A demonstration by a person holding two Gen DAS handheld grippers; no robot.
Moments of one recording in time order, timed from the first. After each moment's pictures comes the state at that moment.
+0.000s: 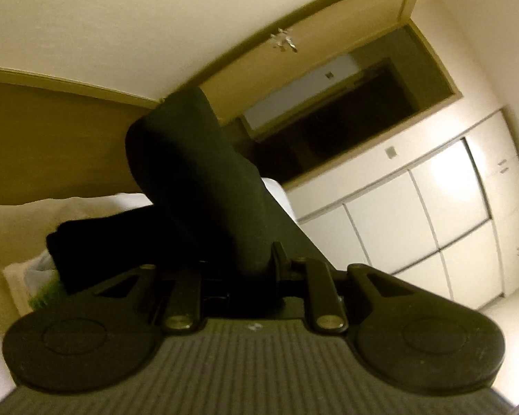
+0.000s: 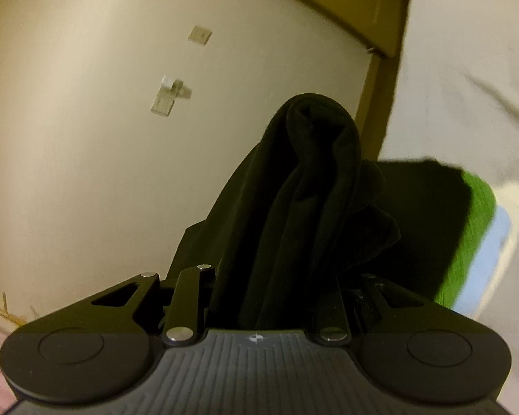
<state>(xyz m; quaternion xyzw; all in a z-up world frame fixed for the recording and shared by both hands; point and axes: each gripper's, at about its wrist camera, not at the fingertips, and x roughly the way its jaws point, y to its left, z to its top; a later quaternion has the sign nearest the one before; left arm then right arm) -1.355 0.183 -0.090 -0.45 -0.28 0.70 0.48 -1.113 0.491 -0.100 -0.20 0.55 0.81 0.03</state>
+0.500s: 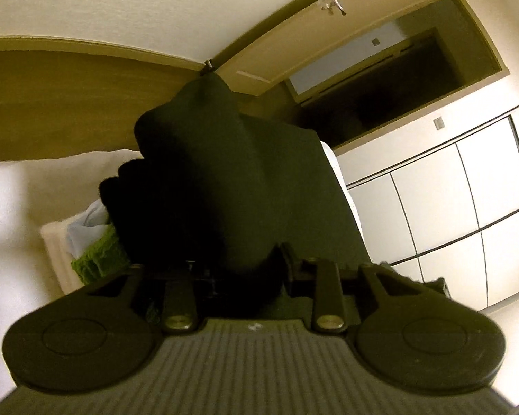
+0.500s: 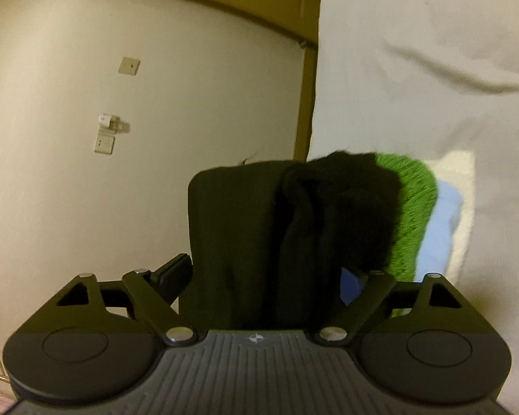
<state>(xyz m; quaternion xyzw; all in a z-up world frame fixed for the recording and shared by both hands) -1.368 0.196 -0.127 -0.52 -0.22 0.70 0.44 -1.067 0.503 -0.142 -0.19 0.62 0.75 0.14</state>
